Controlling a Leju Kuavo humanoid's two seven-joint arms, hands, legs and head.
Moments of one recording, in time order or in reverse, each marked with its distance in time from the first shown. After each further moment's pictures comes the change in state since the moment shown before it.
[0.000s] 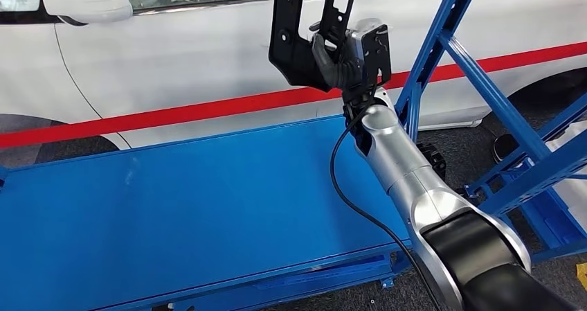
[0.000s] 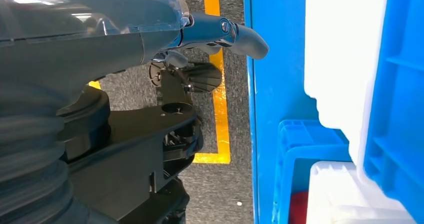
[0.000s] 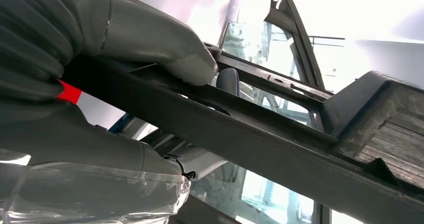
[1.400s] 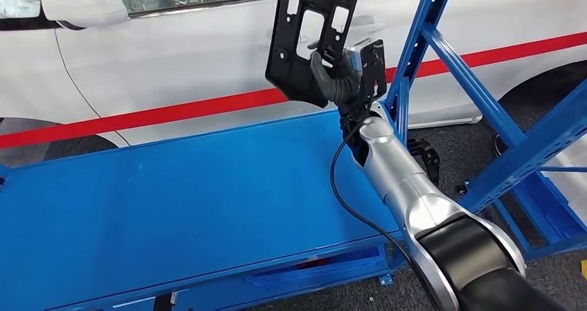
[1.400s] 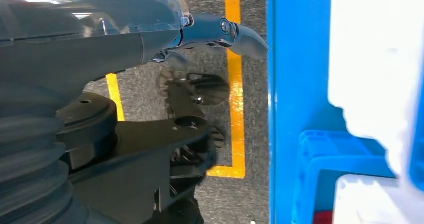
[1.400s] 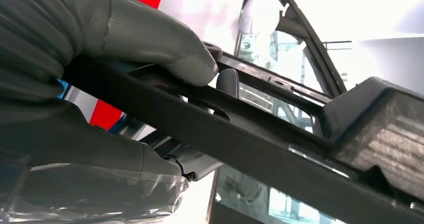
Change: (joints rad) left arm -0.027 0.001 0.049 0.000 -0.059 0.101 0.110; right arm 0.006 0.022 -0.009 0.091 -0.043 0.061 0.005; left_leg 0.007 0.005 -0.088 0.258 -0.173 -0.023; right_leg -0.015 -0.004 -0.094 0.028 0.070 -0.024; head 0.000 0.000
